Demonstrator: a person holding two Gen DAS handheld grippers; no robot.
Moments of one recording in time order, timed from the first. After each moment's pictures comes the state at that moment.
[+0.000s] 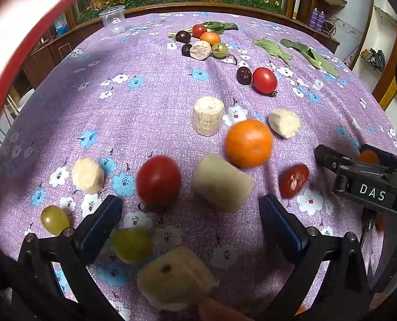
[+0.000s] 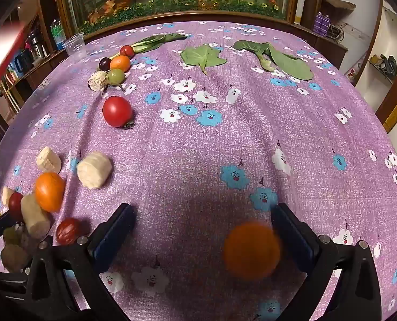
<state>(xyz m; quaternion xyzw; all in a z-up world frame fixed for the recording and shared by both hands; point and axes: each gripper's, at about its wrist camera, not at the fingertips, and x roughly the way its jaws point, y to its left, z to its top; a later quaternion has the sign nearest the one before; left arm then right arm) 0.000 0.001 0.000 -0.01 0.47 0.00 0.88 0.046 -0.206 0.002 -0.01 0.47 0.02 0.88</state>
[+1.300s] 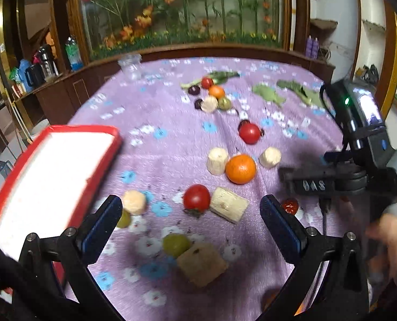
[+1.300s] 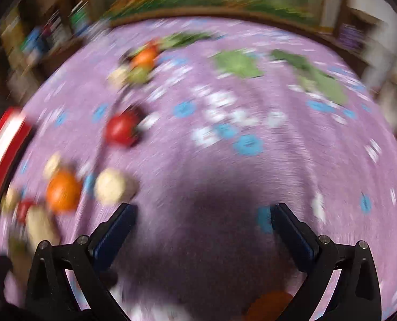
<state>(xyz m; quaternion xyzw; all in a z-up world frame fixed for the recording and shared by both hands) -0.045 0.016 0.057 0.02 0.36 0.02 0.93 0.078 -0.178 0.005 -0.06 0.50 0.11 0.86</state>
